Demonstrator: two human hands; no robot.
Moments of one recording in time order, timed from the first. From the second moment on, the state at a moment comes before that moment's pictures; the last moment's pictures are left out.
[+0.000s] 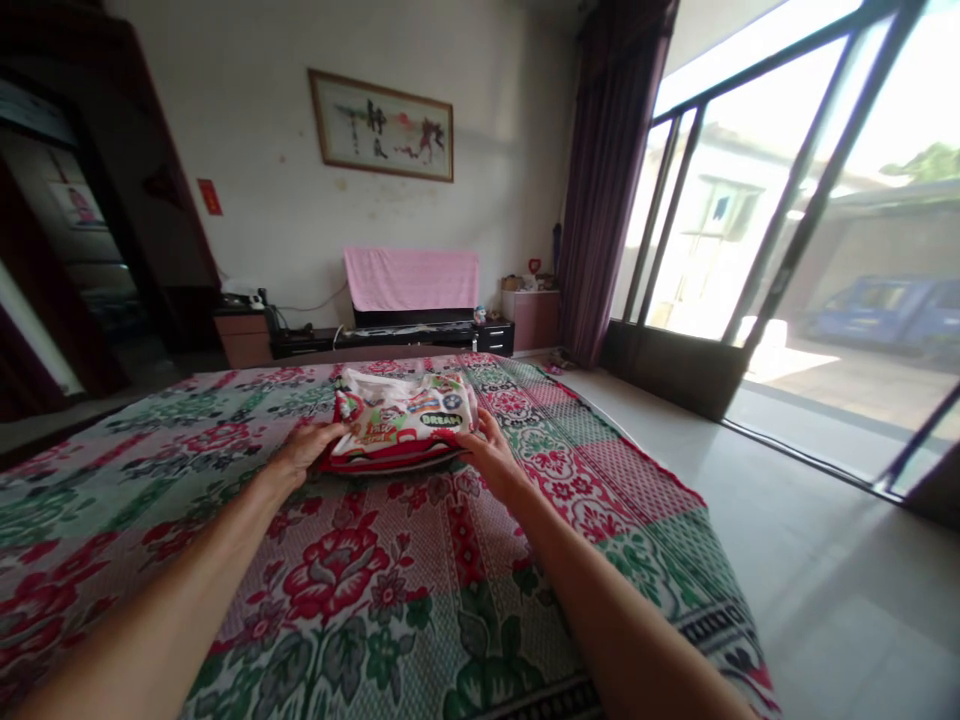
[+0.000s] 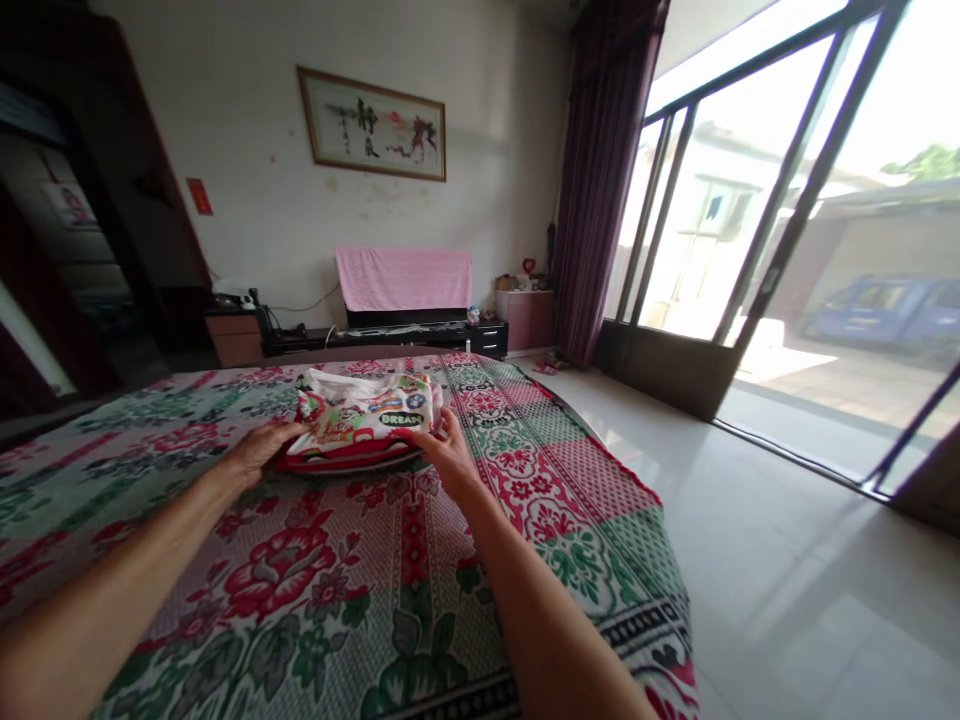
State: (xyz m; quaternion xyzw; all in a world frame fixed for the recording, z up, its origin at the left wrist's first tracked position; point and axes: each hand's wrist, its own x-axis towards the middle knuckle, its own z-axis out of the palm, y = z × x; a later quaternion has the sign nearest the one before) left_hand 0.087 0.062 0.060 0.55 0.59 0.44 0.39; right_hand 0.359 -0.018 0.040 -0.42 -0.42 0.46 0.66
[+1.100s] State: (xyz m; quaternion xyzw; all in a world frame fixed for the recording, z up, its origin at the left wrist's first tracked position) left_hand 0.079 0.055 0.006 0.81 0.42 0.41 0.05; right_hand 0.365 -0.005 0.017 -0.58 -0.70 -0.01 0.41
